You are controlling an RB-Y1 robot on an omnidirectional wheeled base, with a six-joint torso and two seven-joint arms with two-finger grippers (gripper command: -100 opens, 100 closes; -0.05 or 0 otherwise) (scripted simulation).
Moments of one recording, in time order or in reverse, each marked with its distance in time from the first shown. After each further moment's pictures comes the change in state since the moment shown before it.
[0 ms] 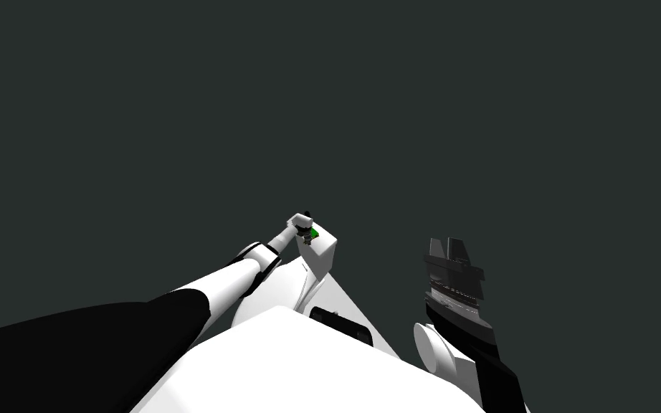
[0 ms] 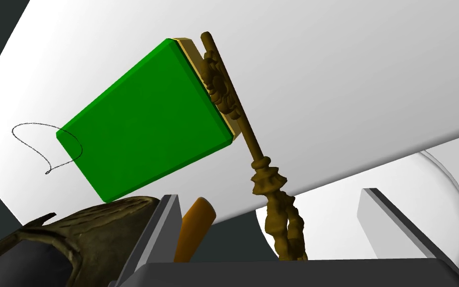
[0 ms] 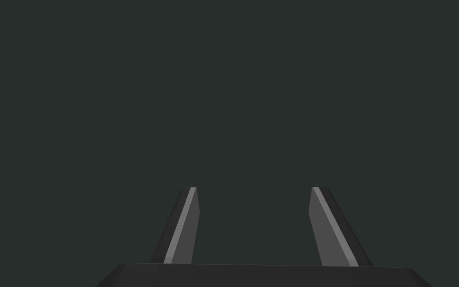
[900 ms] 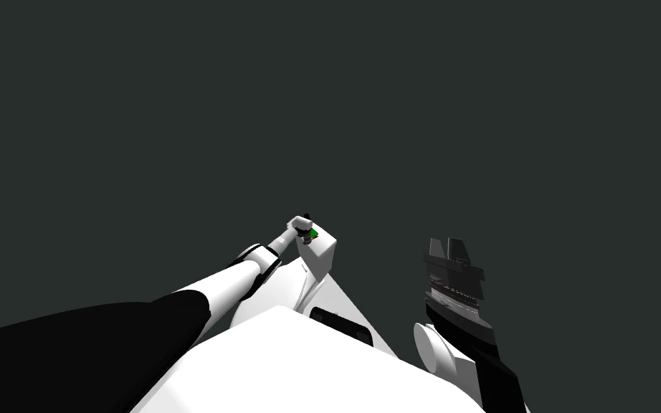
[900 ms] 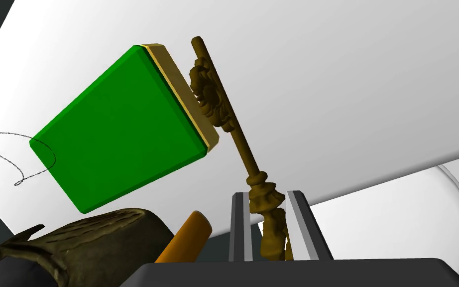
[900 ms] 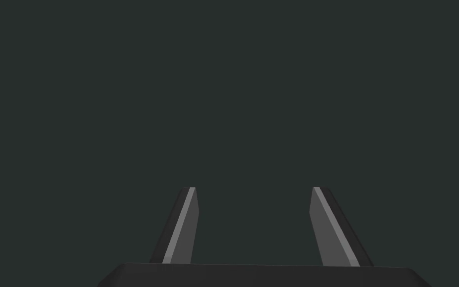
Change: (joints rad) left arm 0.020 -0.017 0.008 0.038 -0.016 -0.048 -0.021; right arm 0.000 0.000 0.000 0.000 0.000 0.000 0.000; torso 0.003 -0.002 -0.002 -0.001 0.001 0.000
